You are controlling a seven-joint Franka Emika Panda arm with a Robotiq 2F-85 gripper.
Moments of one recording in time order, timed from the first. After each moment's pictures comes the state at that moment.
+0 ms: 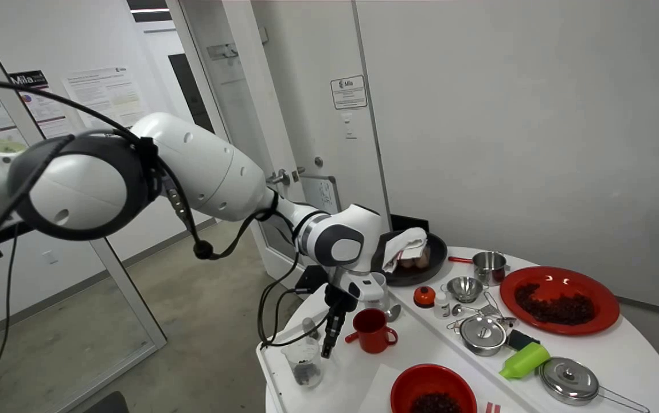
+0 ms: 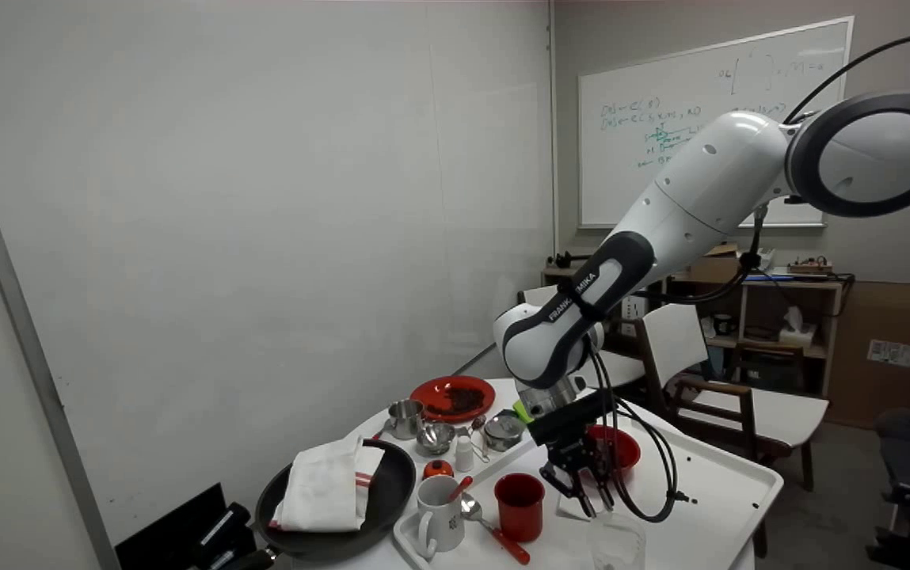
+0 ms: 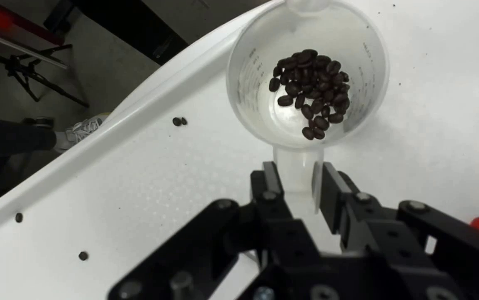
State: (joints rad) arm -0.02 1.02 -0.04 -1.42 0.13 1.92 0.76
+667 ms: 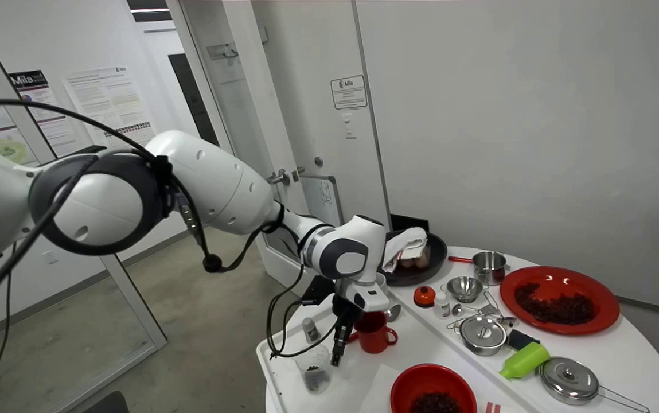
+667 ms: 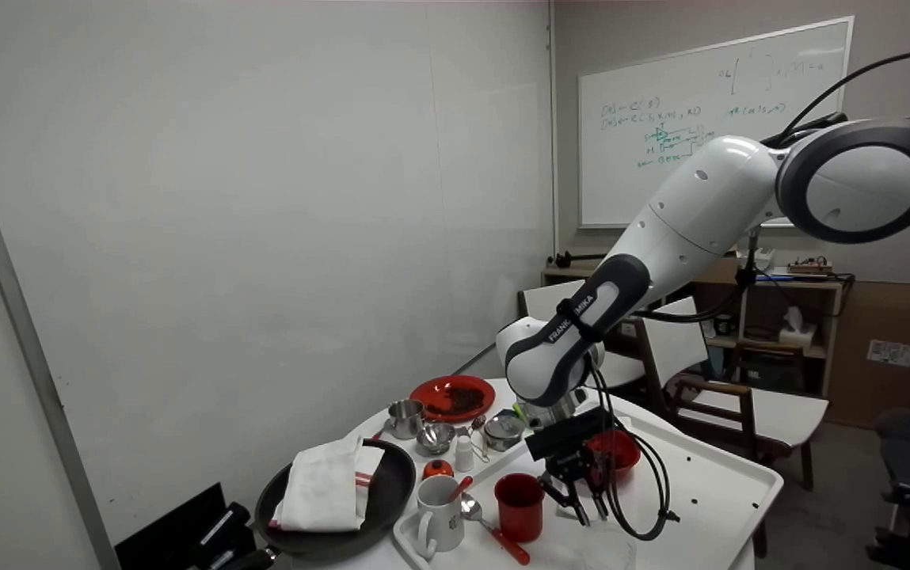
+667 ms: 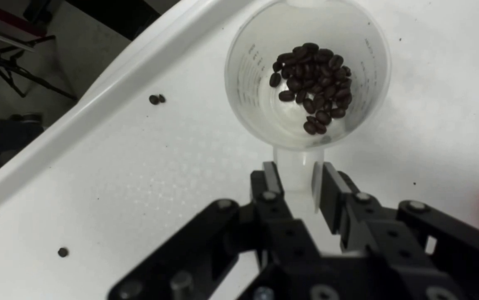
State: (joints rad) arm -0.01 1.09 -0.06 -1.37 0.14 1.99 0.80
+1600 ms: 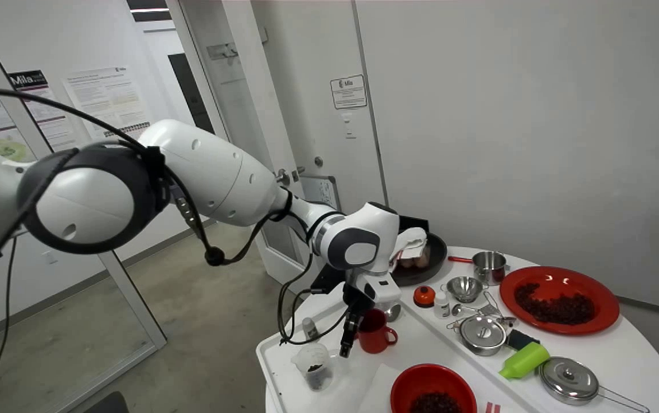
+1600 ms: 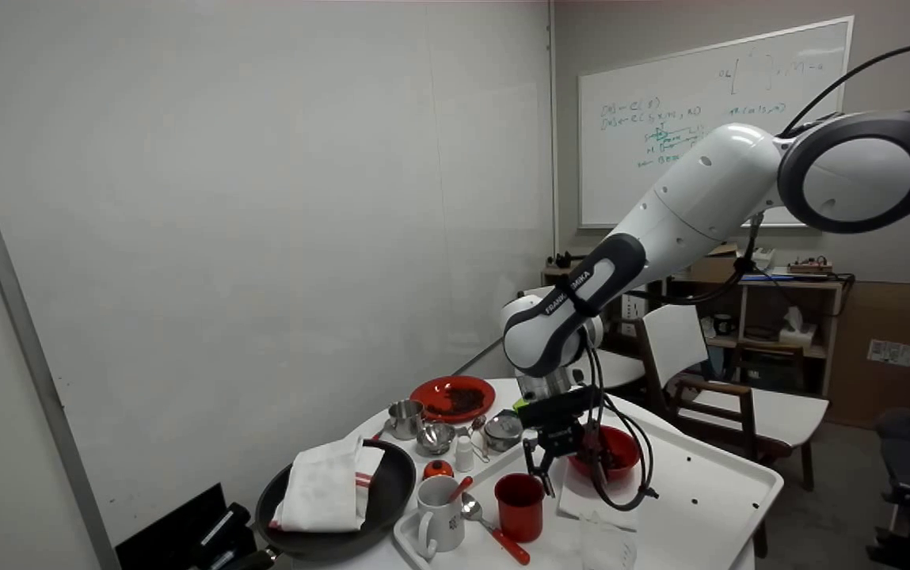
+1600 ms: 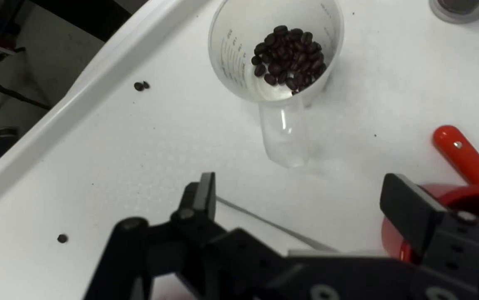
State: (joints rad) arm -0.05 1.06 -0.07 -1.34 0.20 1.98 0.80
